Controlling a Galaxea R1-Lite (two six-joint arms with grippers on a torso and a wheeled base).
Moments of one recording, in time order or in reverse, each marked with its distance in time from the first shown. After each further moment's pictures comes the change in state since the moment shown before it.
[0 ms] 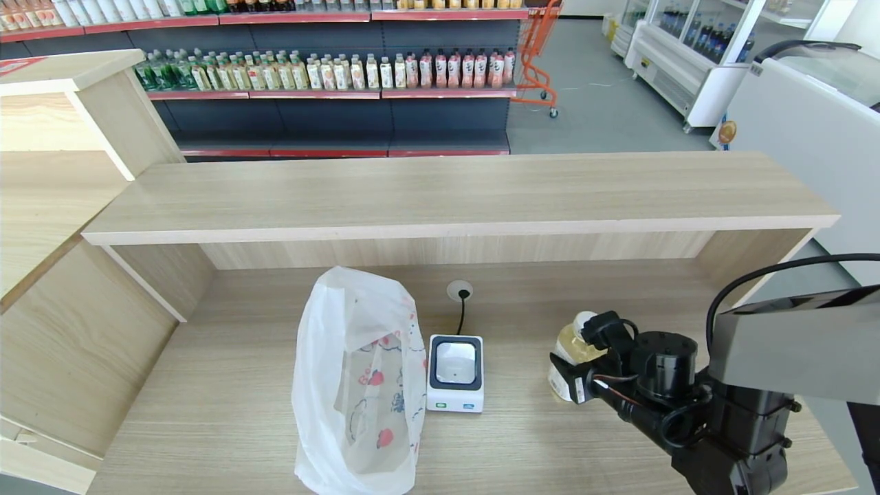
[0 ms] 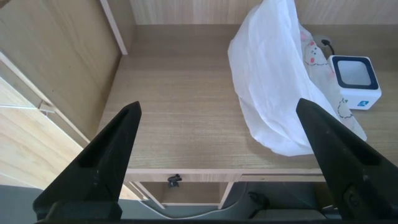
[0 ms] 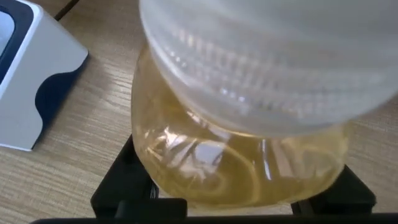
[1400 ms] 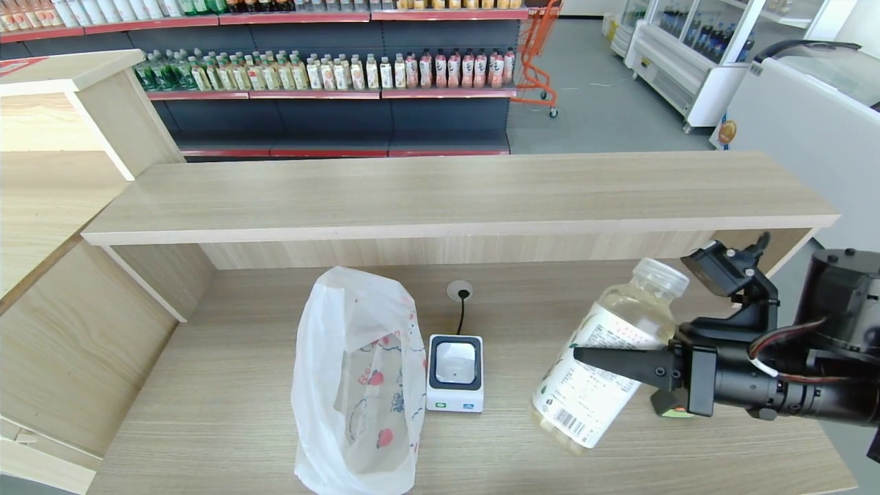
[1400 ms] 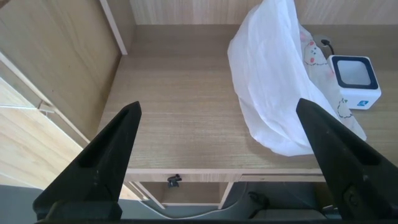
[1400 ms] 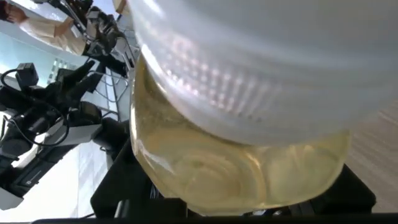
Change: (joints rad) left arm 0.000 0.000 0.000 0.000 0.000 0.000; right arm -0.005 -0.776 0.015 0.657 0.888 0.471
